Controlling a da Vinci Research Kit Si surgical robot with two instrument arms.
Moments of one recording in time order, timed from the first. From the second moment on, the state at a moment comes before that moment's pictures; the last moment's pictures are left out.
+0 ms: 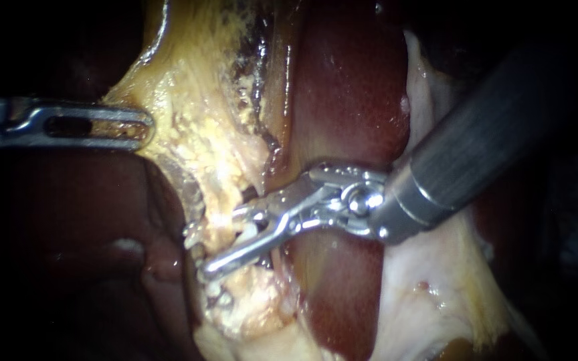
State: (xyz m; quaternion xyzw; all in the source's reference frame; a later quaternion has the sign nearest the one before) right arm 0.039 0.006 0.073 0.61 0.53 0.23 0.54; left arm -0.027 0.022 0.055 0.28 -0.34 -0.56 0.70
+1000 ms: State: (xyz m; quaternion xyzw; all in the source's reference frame) right arm 0.038 0.007 0.075 0.58 0.49 0.32 0.56; left arm -0.027 0.022 0.055 0.27 -0.34 -0.56 0.71
